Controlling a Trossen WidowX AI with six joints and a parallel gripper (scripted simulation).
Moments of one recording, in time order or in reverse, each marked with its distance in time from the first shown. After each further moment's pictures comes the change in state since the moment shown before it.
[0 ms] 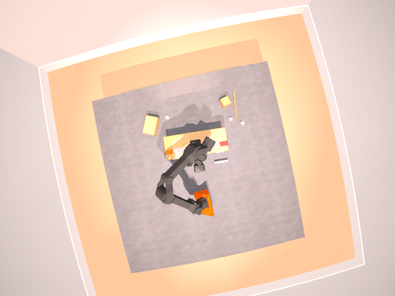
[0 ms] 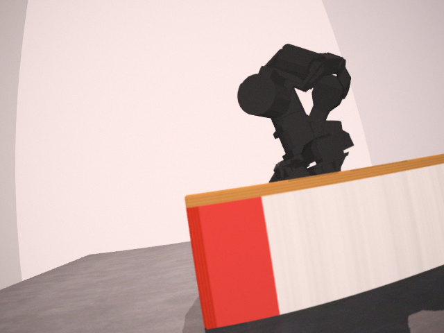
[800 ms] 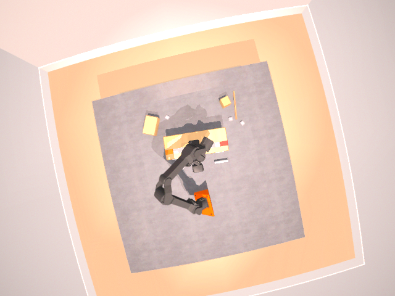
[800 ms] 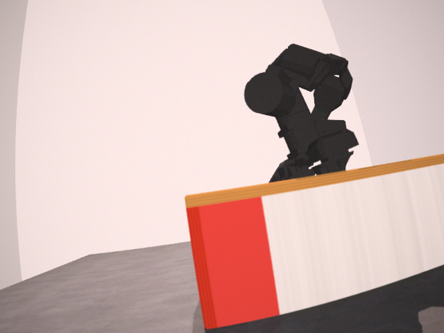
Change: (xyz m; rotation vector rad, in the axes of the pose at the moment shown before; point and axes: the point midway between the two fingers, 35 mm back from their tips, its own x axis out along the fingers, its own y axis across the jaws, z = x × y) arm 0.001 0.000 0.008 -0.002 0.001 0.000
